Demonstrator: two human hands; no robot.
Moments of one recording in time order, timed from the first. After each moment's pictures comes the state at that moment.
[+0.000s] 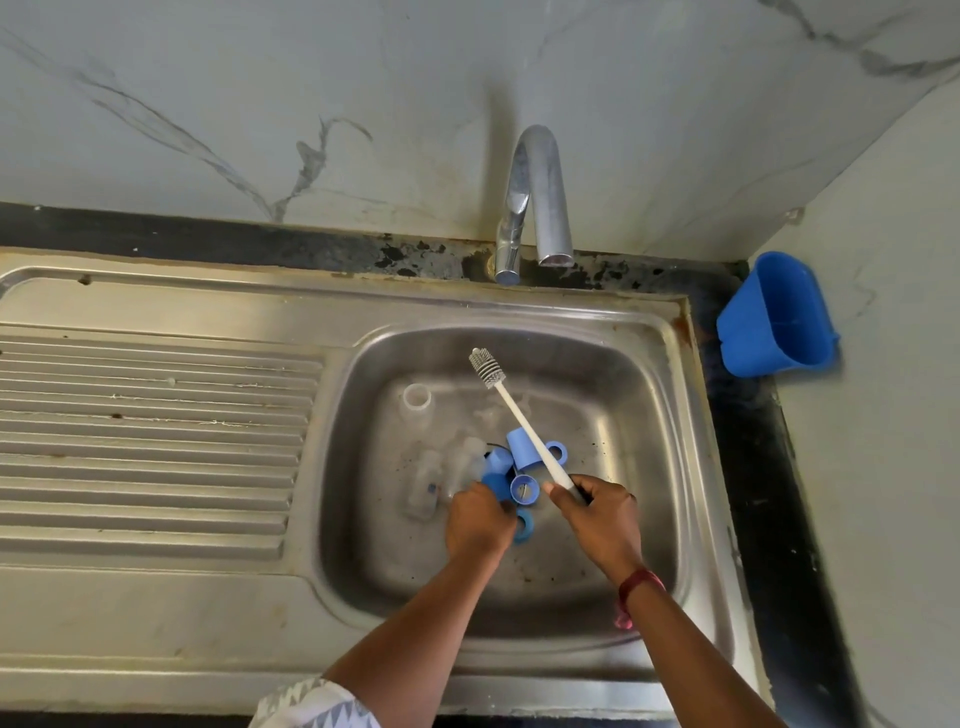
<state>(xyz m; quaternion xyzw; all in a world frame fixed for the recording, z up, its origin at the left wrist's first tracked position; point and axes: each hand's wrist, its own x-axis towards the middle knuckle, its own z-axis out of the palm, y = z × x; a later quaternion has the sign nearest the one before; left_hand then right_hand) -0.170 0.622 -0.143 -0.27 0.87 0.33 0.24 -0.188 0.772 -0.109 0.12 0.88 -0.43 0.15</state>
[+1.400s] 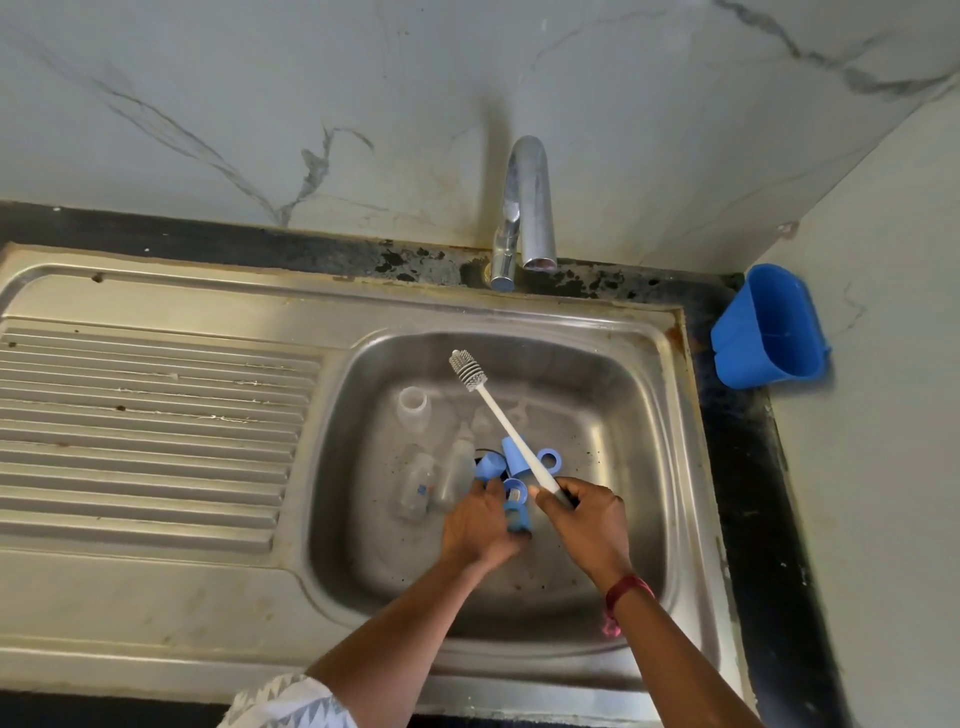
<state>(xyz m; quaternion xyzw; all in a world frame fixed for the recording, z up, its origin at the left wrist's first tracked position) -0.166 0.626 -0.143 -0.10 0.93 0.29 0.22 -0.187 0.769 -0.096 0.08 0.88 -0.44 0.15</state>
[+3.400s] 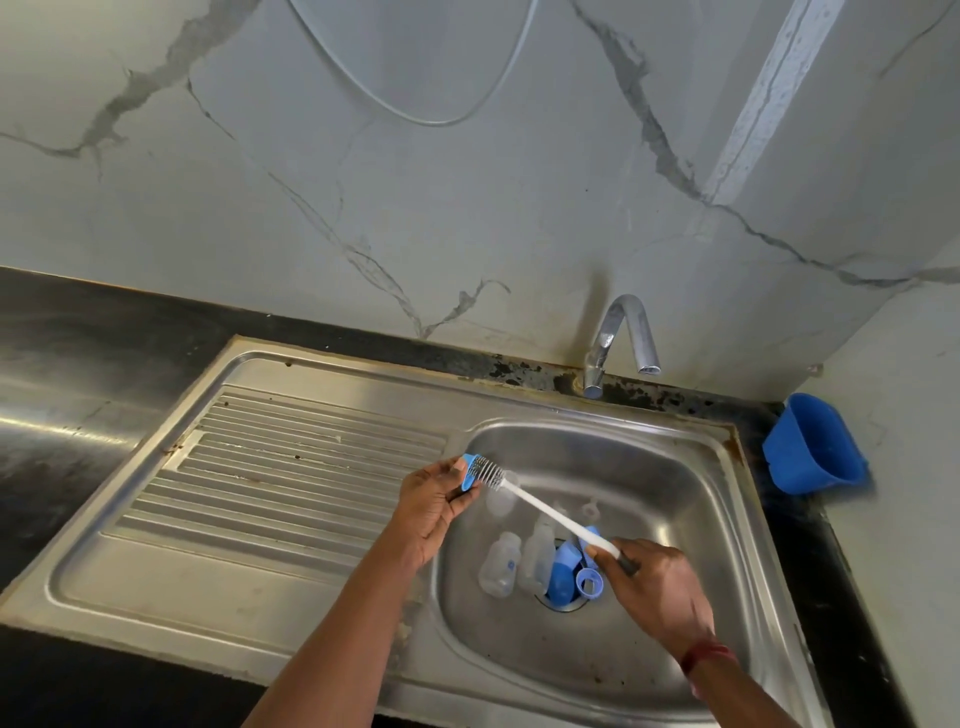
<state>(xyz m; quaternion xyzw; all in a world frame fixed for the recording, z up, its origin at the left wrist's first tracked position) -0.157 0.436 -0.027 -0.30 0.37 0.88 -0.02 -0.163 0.729 -0.035 -0.17 0.96 -0.23 -0.04</state>
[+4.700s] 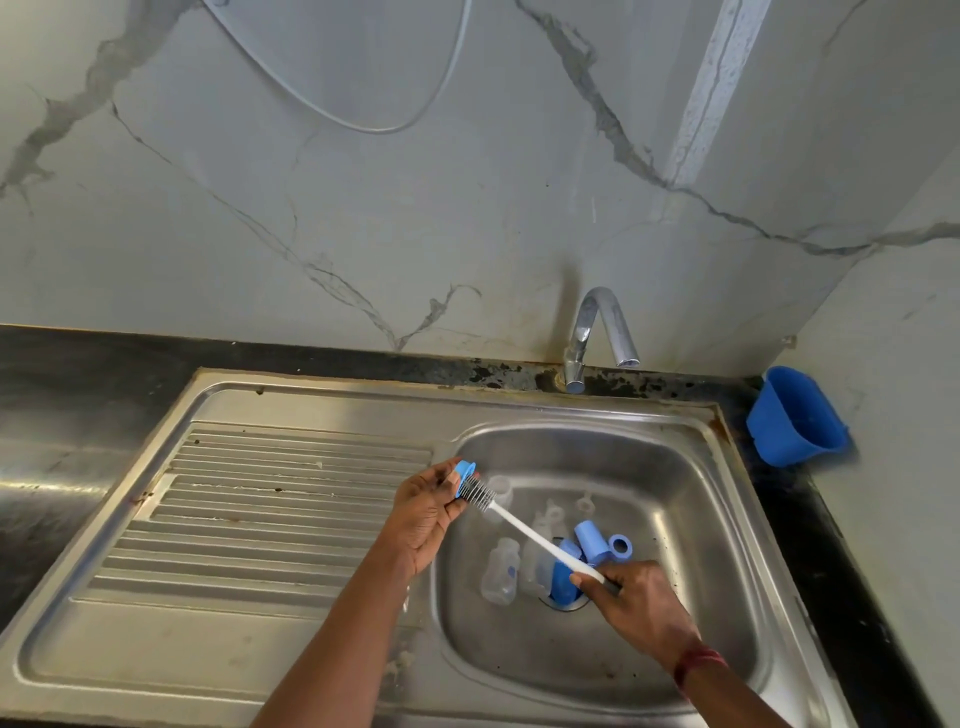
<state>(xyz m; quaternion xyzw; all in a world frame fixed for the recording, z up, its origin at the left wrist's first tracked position) -0.171 0.429 -0.035 -0.22 0.41 0.89 0.02 -0.146 0.716 -0.055 -0.06 0.94 -0.32 0.13</state>
